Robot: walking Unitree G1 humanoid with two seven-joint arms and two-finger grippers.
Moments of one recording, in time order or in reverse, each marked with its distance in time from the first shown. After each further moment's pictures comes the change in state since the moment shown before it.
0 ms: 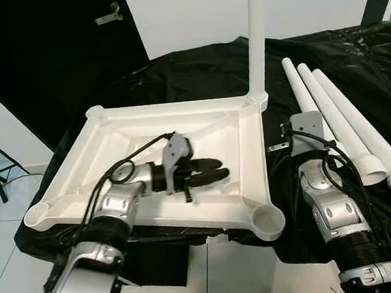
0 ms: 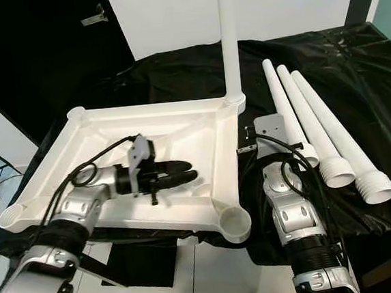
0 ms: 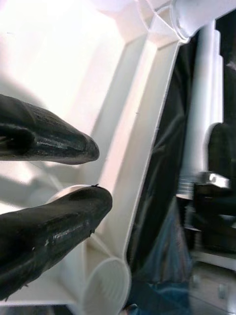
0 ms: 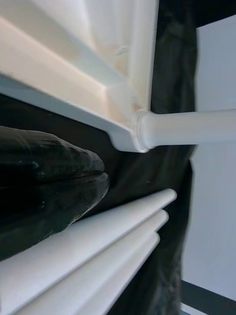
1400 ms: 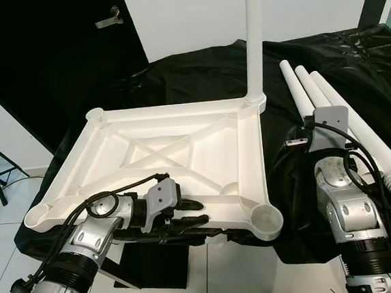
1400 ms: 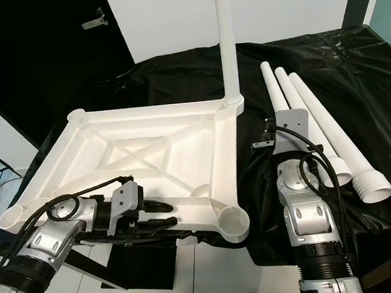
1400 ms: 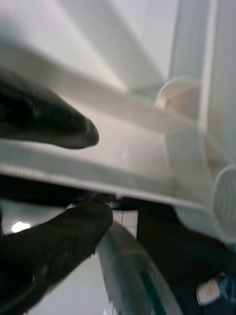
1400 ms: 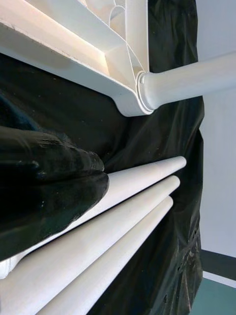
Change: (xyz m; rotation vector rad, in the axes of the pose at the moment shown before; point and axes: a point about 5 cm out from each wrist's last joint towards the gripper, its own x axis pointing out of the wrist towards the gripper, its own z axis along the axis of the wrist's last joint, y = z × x) left arm -0.022 -0.047 -0.034 0.070 0.269 -0.174; right arm -0.006 -0.022 0.000 0.049 0.086 -0.071
